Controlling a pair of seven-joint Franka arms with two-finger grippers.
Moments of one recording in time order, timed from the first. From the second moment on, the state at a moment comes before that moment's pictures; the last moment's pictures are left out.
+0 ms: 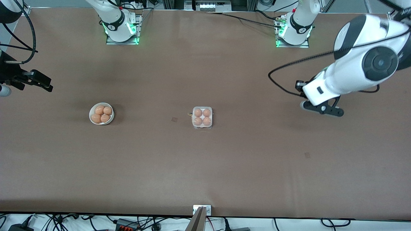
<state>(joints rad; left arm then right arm) 0.10 0.18 -0.37 -1.61 0.01 1.52 -0.07 -0.04 0.03 0.02 -1.64 -0.04 1.70 0.02</state>
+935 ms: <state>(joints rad) 0.27 0.08 -0.36 -1.62 0.01 1.49 0.24 -0.04 0.02 0.01 -1.64 -0.04 1.68 0.02</state>
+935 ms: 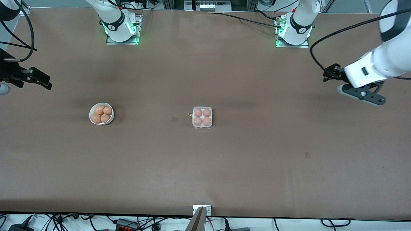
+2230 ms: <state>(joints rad) 0.28 0.08 -0.35 -1.57 0.01 1.49 0.06 -0.04 0.02 0.01 -1.64 -0.04 1.68 0.01</state>
